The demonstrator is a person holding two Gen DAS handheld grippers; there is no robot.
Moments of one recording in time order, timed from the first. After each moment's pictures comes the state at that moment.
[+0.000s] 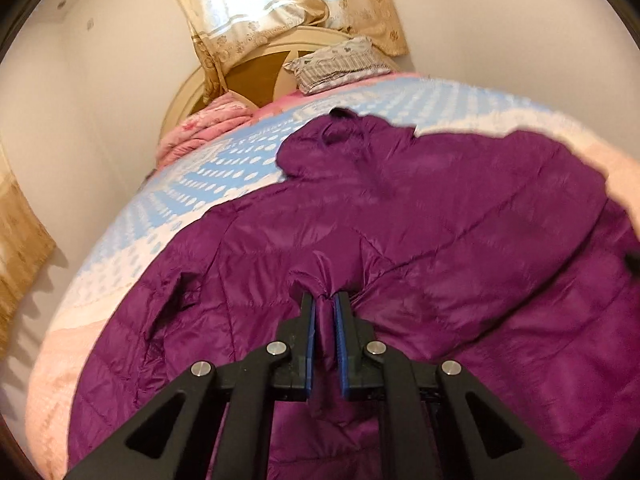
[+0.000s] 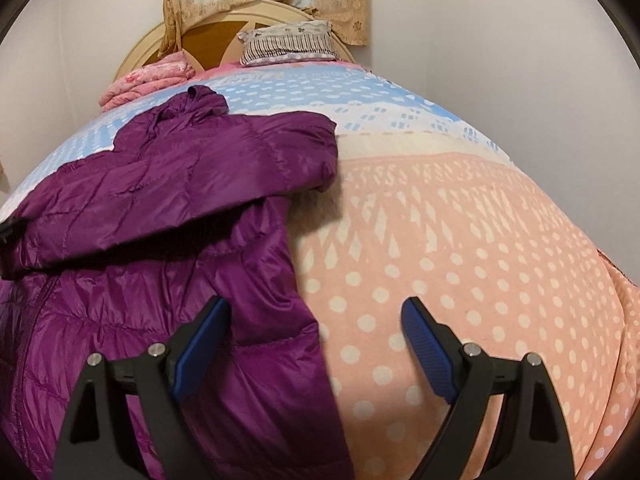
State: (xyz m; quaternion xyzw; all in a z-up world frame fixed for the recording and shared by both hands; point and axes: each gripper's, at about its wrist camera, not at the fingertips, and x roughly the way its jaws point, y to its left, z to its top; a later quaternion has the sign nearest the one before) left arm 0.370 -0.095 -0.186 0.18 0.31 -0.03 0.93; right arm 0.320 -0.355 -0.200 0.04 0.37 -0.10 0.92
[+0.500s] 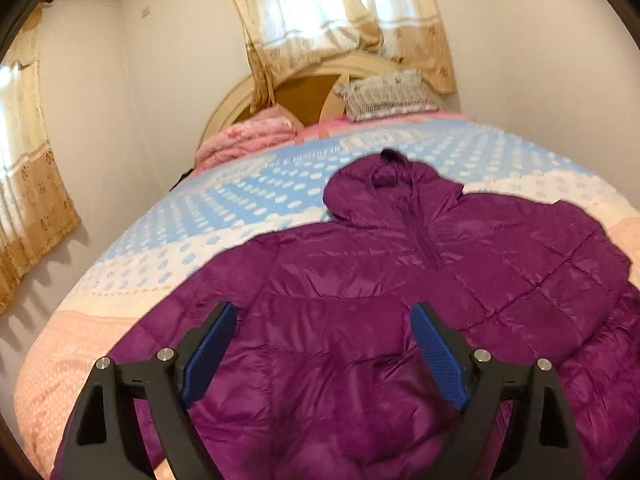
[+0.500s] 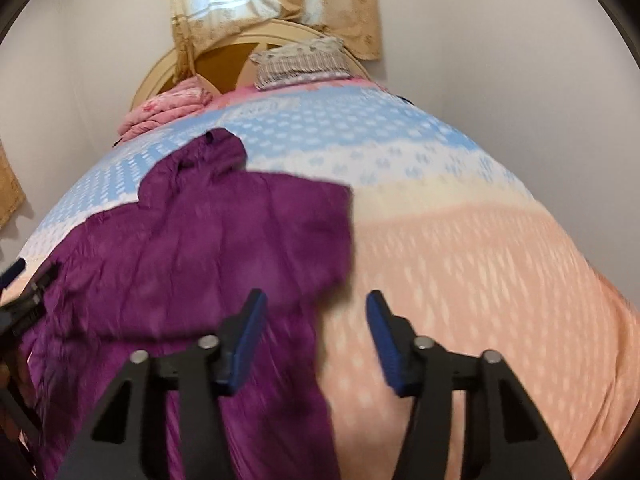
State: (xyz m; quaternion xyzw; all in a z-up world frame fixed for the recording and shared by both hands) left arm 0.391 -0.084 -0.150 0.11 0.28 0.03 0.95; right arm 0.366 -0.366 -0.129 0.07 0.33 -0.05 0.94
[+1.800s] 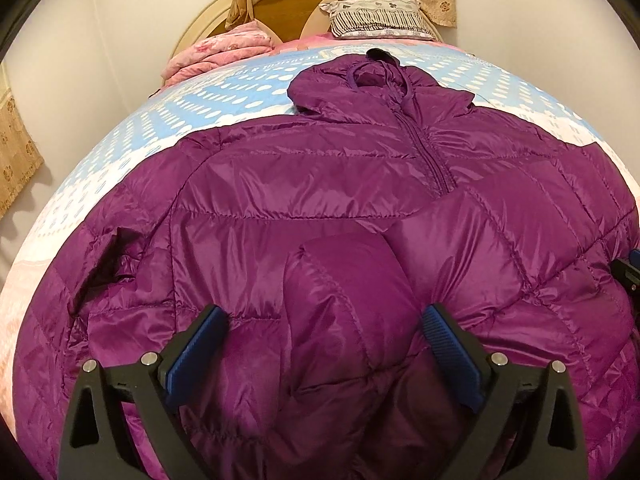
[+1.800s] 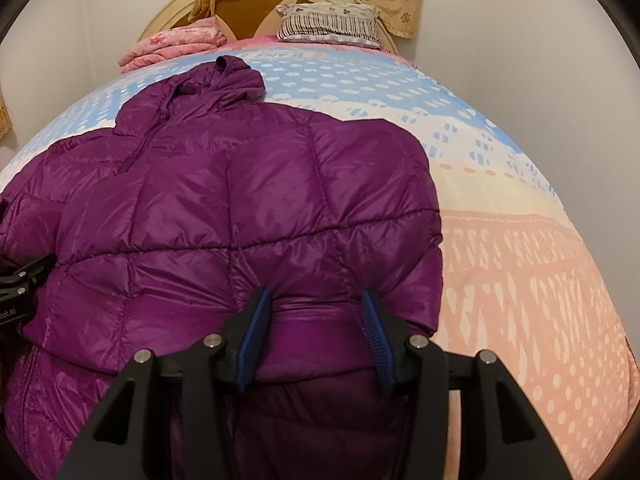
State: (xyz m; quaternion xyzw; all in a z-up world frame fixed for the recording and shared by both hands) left arm 0.445 -0.085 -0.220 0.07 0.42 -0.01 0.91; right arm 0.424 -0.329 -0.202 -0.02 0.40 -0.06 0.91
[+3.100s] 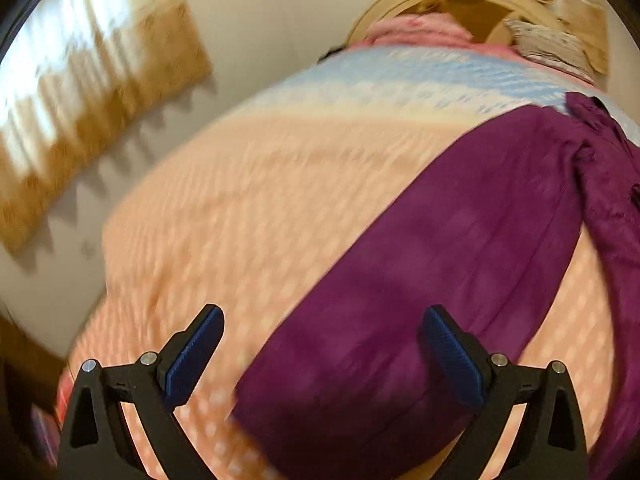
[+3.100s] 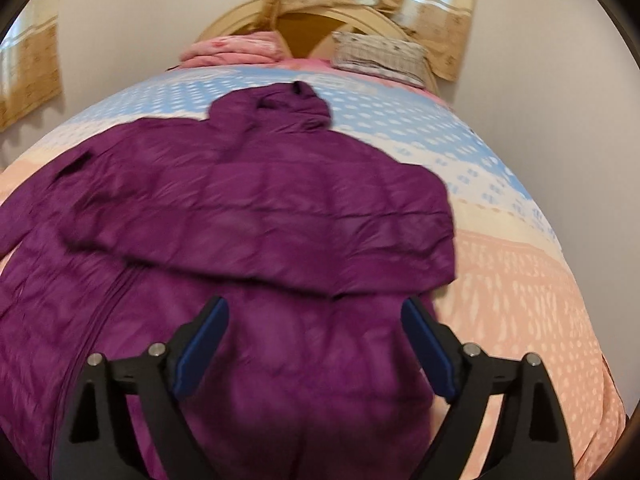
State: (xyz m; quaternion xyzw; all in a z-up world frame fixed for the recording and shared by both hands) left arm 0.221 0.247 -0.196 -0.01 0.42 0.24 0.87; right arm 0.335 -0.275 -0.176 -0.09 0.36 0.03 0.93
